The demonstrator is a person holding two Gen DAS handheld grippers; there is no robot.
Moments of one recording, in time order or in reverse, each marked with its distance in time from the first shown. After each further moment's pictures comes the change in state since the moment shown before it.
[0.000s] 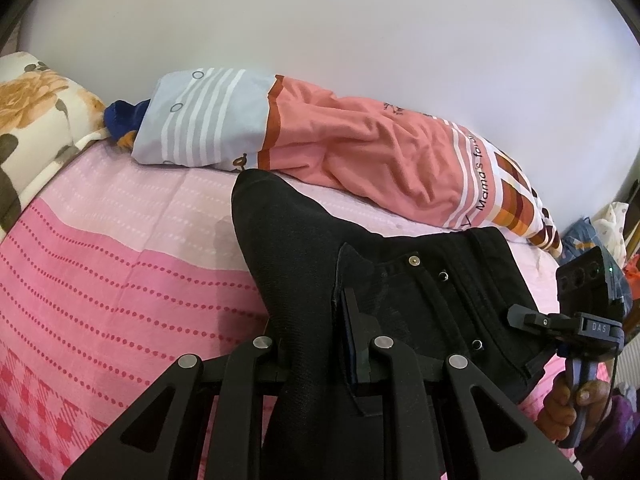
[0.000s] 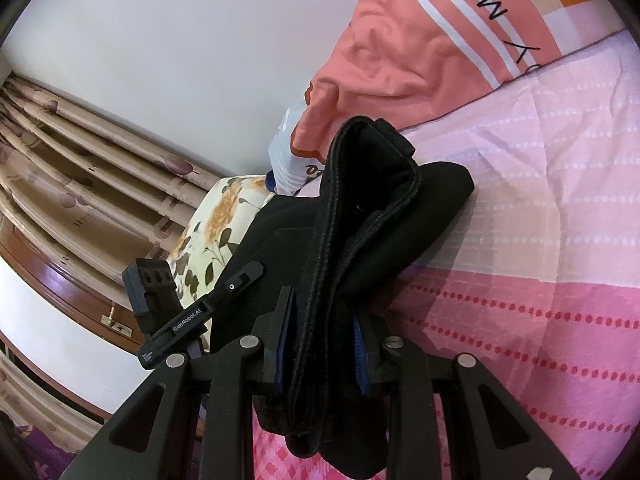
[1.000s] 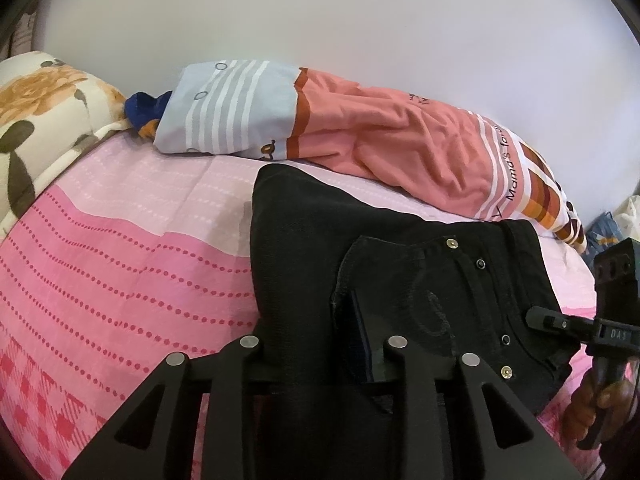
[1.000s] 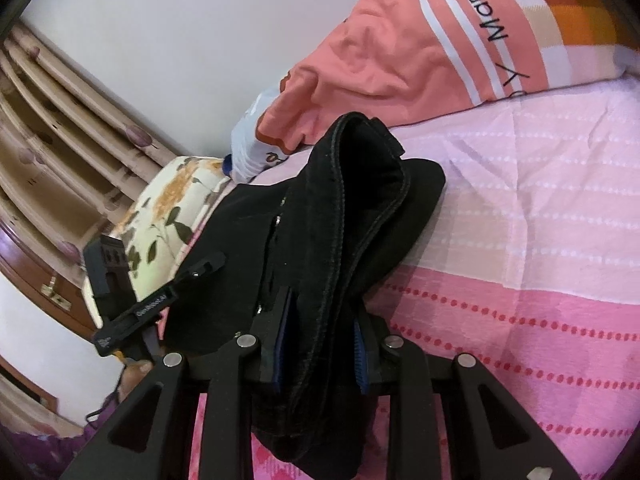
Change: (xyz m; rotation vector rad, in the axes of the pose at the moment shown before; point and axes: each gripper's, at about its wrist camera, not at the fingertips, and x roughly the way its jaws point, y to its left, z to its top) left arm 0.014 0.014 -0.016 0.012 -0.021 0.085; right arm 0.013 0.009 -0.004 -0.147 0.002 -0.232
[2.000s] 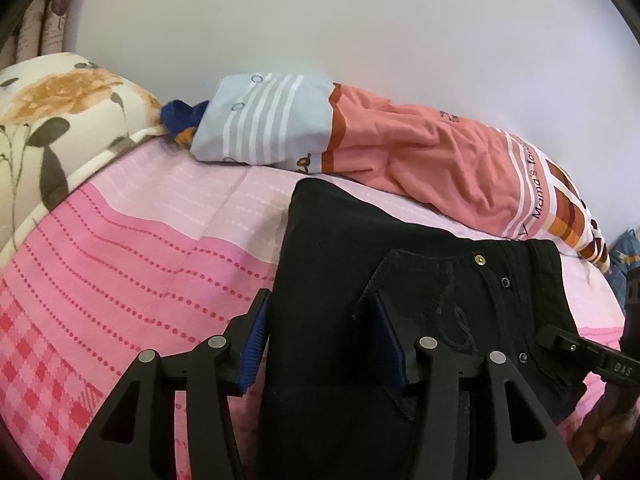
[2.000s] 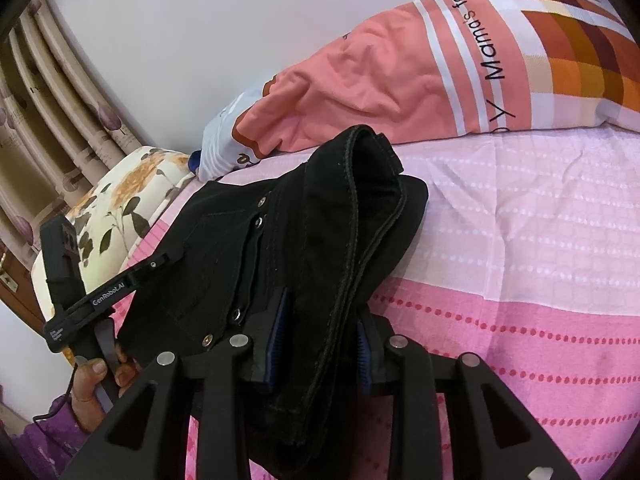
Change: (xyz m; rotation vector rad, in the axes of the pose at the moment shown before) left arm -0.008 0.004 -0.003 -0.031 -0.067 0.110; right arm 0.002 0.018 -0.008 -0.104 -0.061 -0.195
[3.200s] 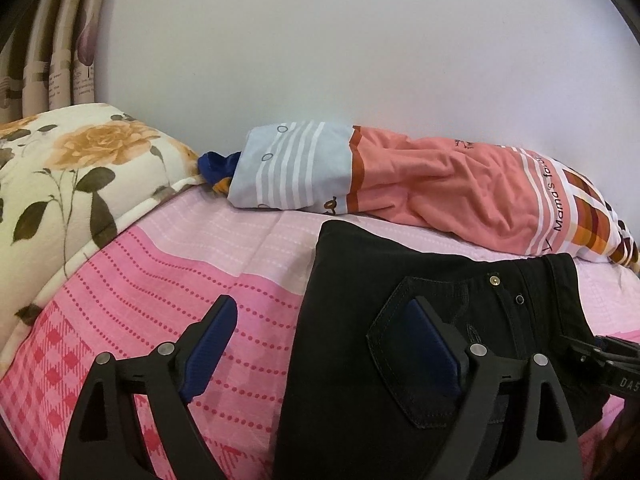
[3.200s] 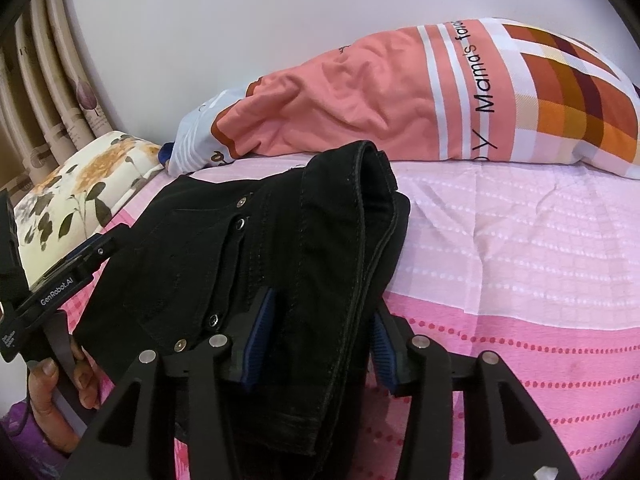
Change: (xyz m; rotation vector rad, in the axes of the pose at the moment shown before) left arm -0.023 -0.014 -0.003 0.057 -0.147 0.151; right arm 0.004 0.017 0.000 -0.091 -0.037 -0.175
